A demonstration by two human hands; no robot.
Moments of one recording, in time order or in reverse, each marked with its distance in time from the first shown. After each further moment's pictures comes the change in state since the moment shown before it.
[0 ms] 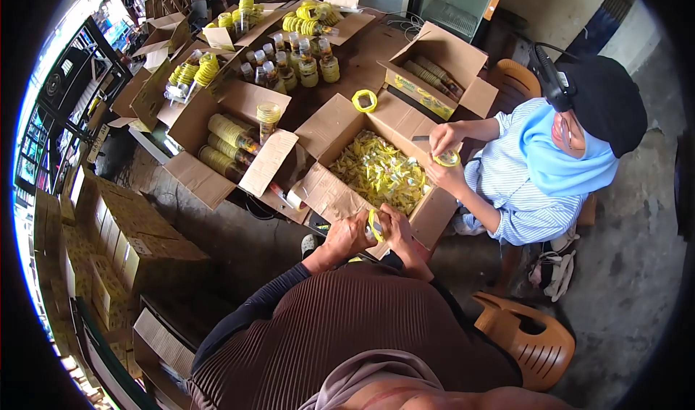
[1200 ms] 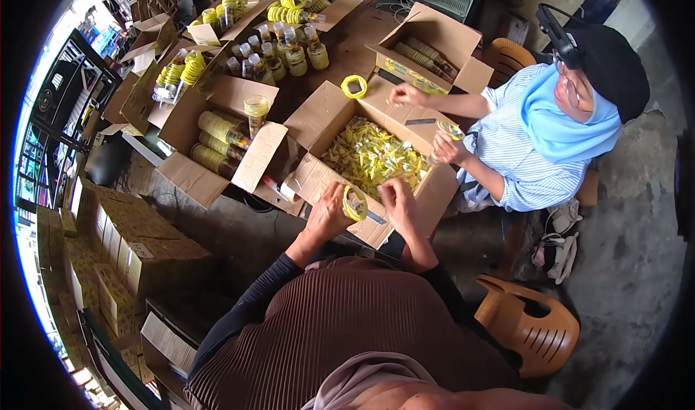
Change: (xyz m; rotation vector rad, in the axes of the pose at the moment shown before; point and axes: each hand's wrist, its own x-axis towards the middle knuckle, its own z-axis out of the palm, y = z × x) left_hand 0.015 -0.014 -0.027 -0.135 0.099 -0.016; right_hand 0.016 -0.006 -0.024 0.072 0.165 0.018
